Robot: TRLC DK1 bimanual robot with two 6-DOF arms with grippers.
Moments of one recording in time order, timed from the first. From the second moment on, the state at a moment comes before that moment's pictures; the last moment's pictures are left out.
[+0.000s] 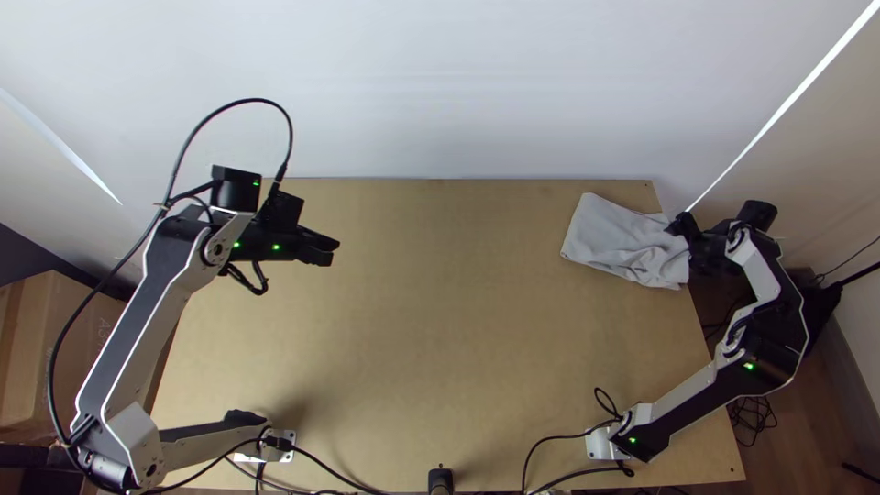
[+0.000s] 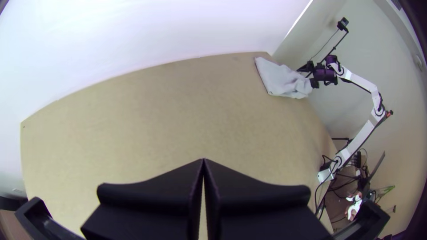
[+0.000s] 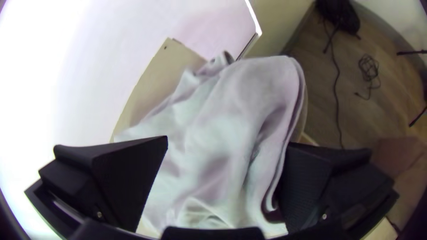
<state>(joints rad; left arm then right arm) -0.20 1.34 1.51 -1.00 0.40 0.08 -0.54 1.86 1.40 -0.45 -0.32 0.46</state>
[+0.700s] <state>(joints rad) 0.06 1.19 1.52 -1.06 0.39 0.05 -0.45 1.66 1.41 -0.22 0.06 0.23</state>
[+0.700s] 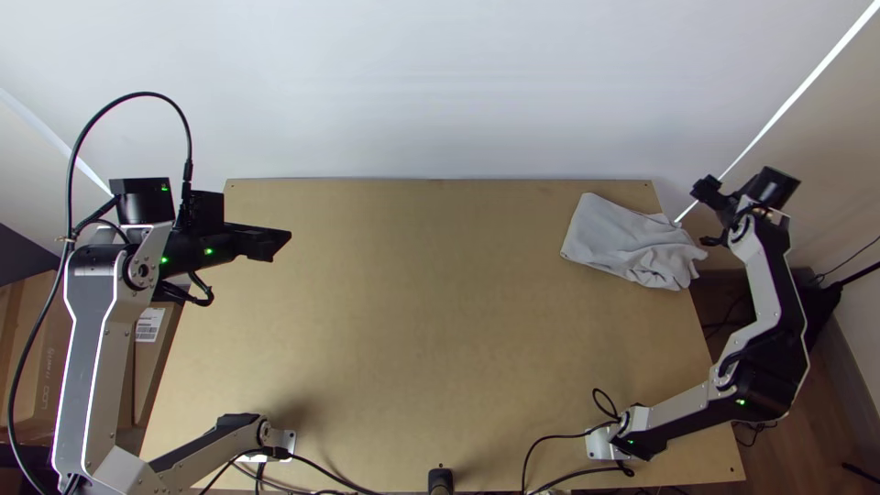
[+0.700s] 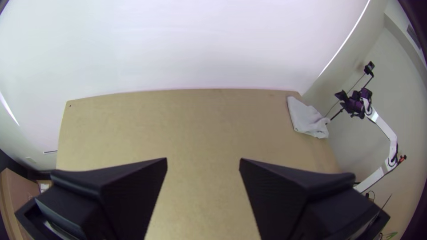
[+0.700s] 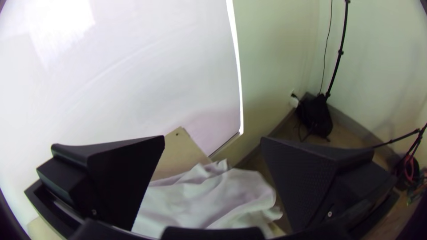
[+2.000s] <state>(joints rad) 0.41 0.42 0.83 -0.15 0.17 -0.06 -0.16 0.37 0.88 0.41 -0.10 0.07</state>
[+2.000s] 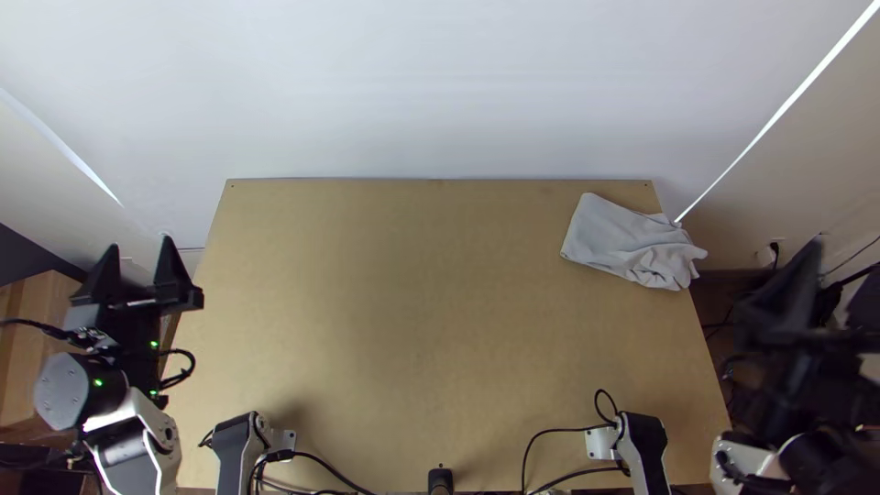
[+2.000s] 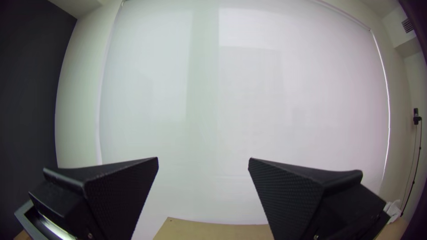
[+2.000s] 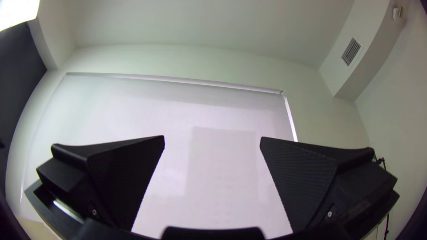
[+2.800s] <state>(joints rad) 0.27 0.01 0.10 0.00 0.17 -0.09 0.01 0.00 0.01 0.30 -0.14 0.13</state>
